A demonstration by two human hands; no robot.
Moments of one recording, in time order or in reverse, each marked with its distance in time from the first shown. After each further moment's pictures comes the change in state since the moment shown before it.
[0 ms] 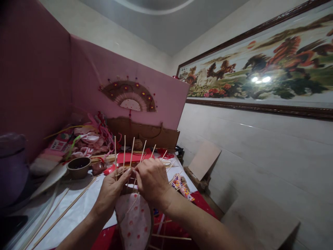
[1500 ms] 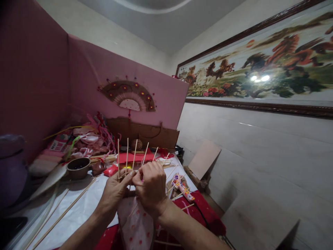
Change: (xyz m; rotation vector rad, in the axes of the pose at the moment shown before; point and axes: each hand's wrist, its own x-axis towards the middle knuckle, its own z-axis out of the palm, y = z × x) left_hand -0.002 -0.005 0.006 0.011 0.038 -0.058; right_hand -0.013 -0.006 0.037 0.142 0.417 0.146
